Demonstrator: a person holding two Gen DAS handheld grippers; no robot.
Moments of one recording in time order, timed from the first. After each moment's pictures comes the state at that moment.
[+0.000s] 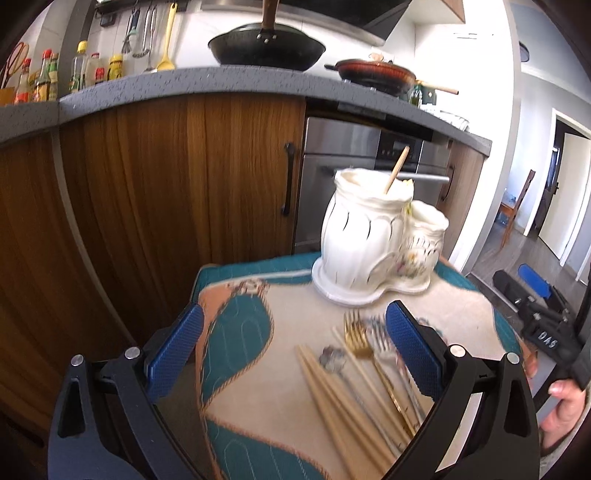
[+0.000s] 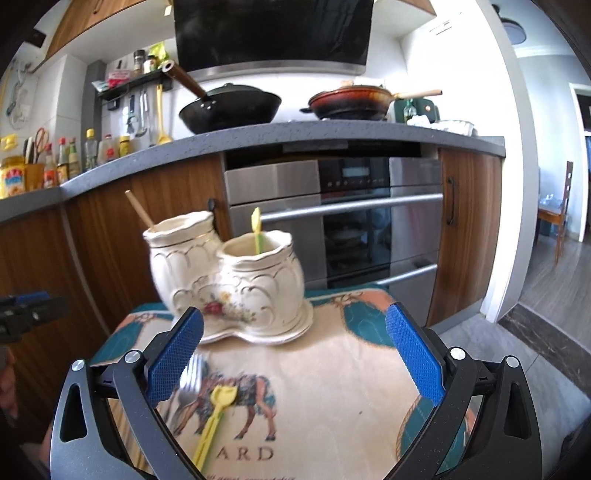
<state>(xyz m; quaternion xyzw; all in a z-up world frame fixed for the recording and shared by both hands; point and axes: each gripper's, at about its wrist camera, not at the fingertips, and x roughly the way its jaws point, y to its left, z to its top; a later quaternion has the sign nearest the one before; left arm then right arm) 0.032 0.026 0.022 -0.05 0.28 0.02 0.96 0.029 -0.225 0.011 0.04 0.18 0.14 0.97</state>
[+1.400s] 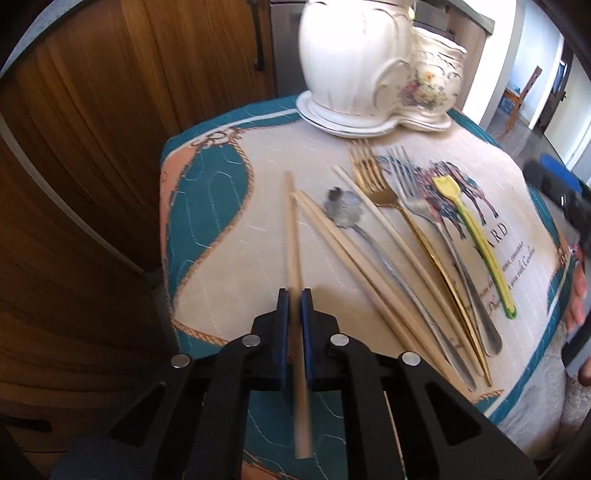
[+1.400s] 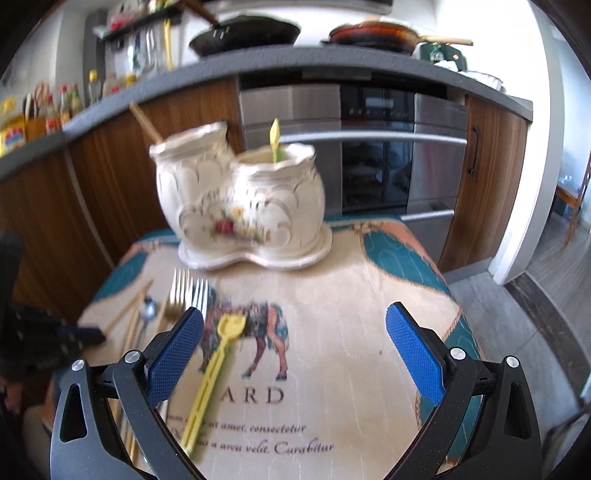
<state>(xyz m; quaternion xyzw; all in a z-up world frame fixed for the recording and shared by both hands) 0.052 0.014 -0.056 0.03 0.50 -0.01 0.86 0.041 -0.207 -0.014 -0.01 0.32 0.16 0.93</state>
